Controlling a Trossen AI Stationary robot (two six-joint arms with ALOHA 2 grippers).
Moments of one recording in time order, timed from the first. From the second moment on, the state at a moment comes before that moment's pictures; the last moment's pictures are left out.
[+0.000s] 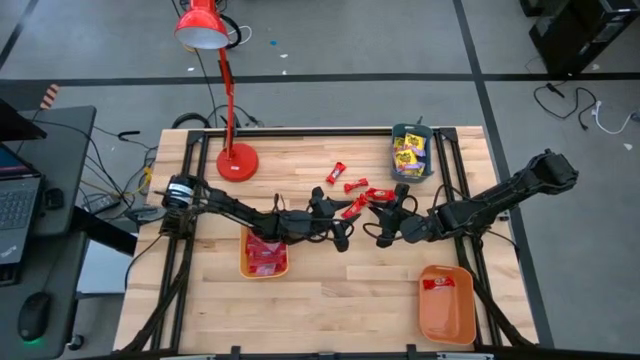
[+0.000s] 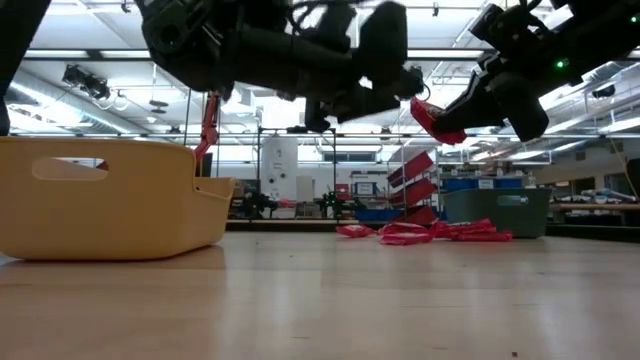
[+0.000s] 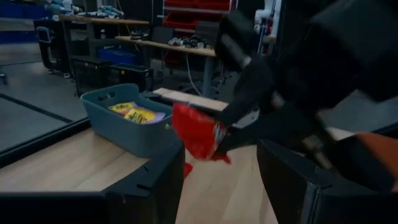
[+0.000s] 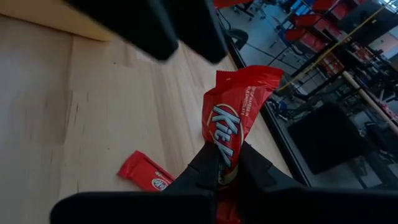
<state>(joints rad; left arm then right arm) -0.14 1.96 1.03 0.92 -0.56 -0.14 0.31 1.19 0.49 0.10 0.84 -0.14</state>
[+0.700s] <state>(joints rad) -0.11 1.99 1.07 0.91 -0.57 -0.12 0.31 1.19 0.49 0.10 0.84 -0.13</state>
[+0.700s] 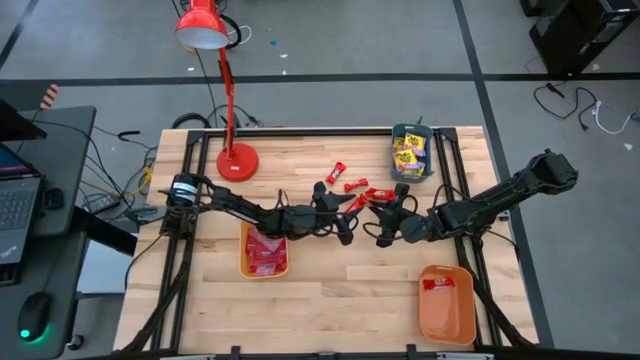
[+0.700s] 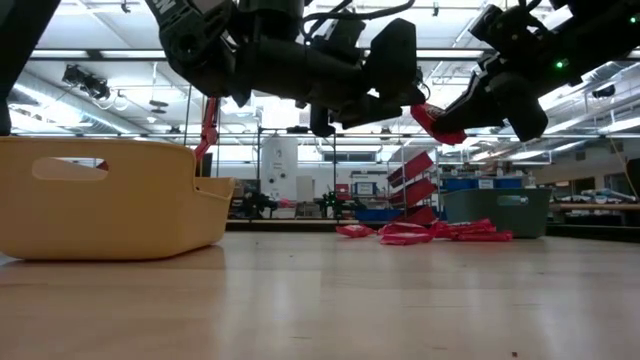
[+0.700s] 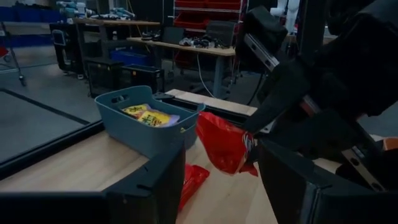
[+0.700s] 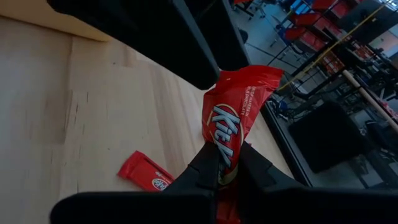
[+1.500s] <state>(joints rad) -0.09 1.99 1.07 0.89 -0.54 -0.16 0.31 1.19 0.49 0.10 0.84 -0.12</state>
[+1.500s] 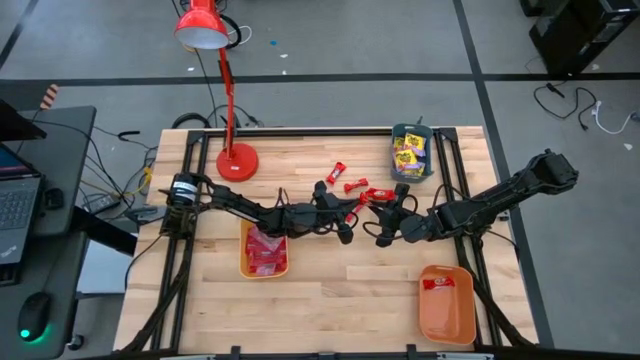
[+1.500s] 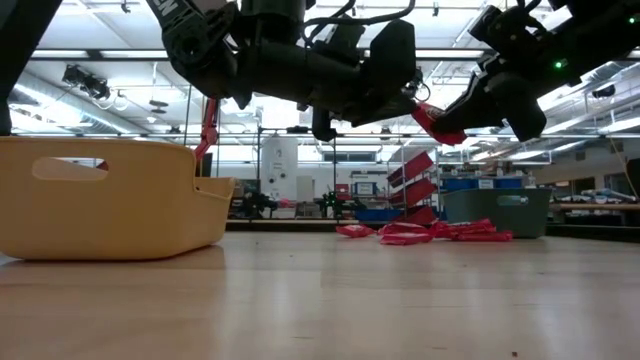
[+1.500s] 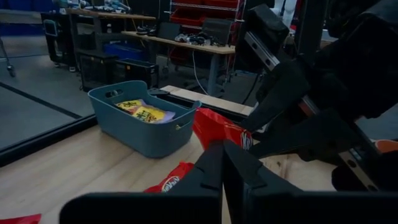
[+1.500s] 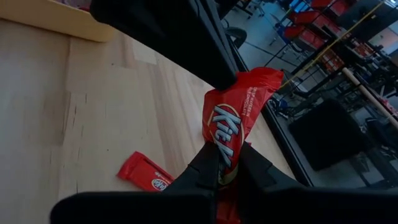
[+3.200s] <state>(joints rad) -0.37 1.90 1.04 0.87 -1.16 0.32 0.70 0.95 0.92 -1.02 0.27 0.73</state>
